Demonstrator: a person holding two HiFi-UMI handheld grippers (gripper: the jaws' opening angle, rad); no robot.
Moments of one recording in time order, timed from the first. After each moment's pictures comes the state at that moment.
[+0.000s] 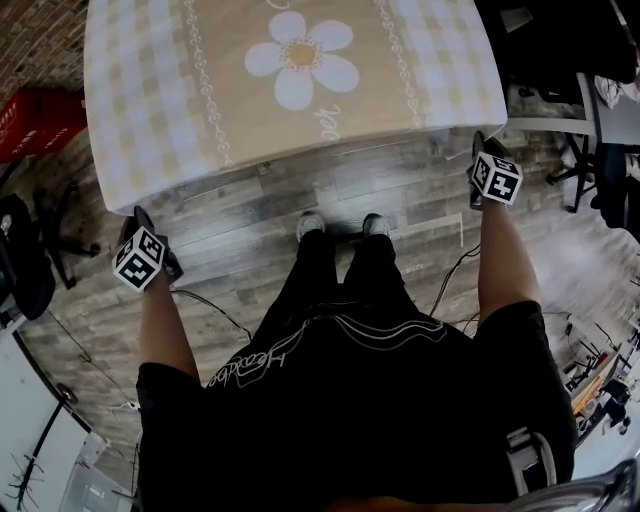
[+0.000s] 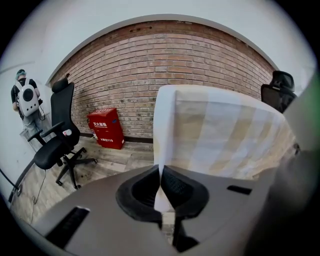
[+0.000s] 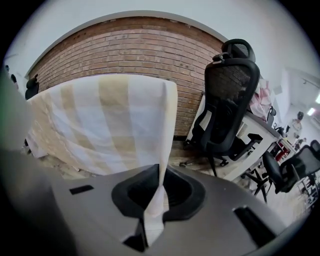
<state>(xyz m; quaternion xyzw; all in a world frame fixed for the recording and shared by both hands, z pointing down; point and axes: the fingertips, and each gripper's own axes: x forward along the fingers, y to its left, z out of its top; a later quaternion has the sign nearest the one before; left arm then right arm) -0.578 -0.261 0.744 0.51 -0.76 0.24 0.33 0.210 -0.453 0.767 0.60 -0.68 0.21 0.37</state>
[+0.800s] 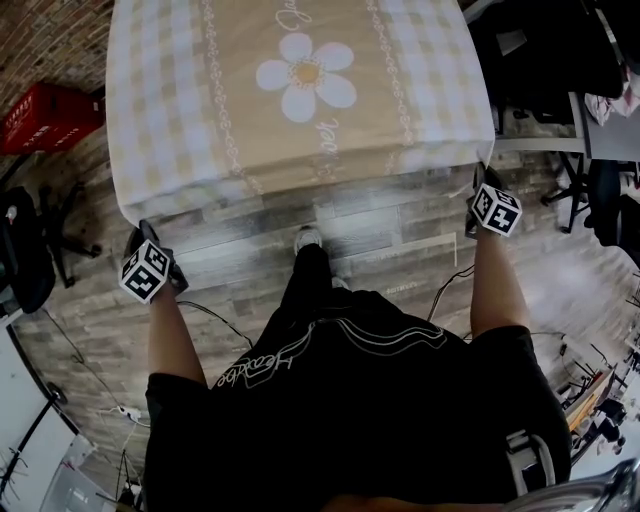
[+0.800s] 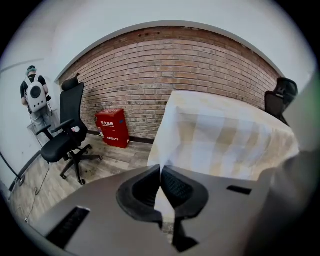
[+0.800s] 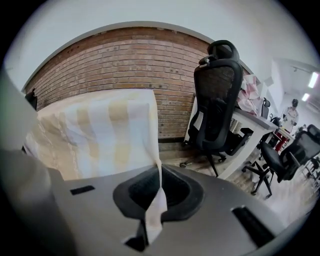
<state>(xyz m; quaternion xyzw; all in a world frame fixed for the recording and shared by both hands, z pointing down) -0.571 -0.229 0.714 0.48 -0.78 0.22 0.33 0.227 -0.420 0.733 0.62 -0.68 0.23 0.32</state>
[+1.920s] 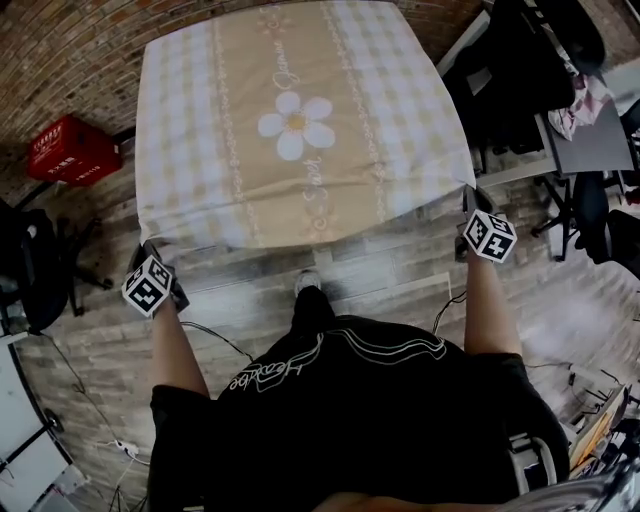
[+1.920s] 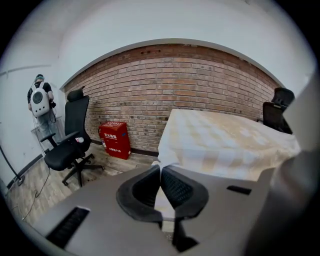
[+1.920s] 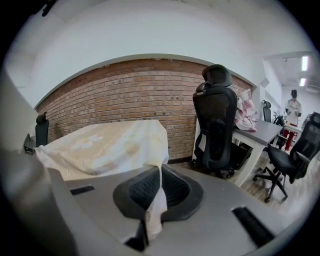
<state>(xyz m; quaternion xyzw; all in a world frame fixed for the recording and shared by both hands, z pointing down) -0.563 -0.231 0.624 0.49 -0.80 0.19 0.29 0.209 -0.412 0.604 0.62 -0.73 0.21 0.21</state>
